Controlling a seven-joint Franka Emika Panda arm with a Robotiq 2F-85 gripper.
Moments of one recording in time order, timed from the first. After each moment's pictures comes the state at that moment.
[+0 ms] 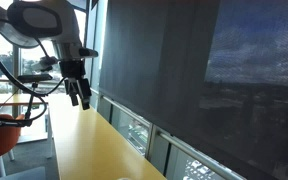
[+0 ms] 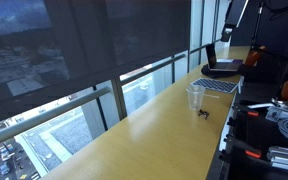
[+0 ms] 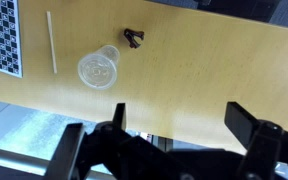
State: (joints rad) arm 0.06 -0.59 0.19 -2.56 -0.07 2.19 0.06
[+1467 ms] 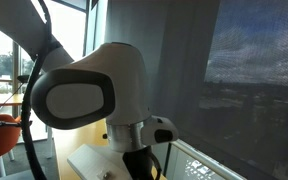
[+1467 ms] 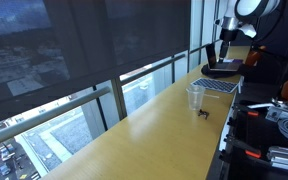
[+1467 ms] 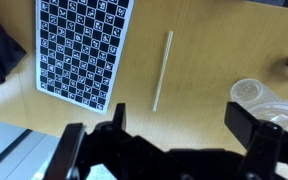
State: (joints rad) arm -0.18 -0.05 -0.28 -2.46 -0.18 2.65 -0.51
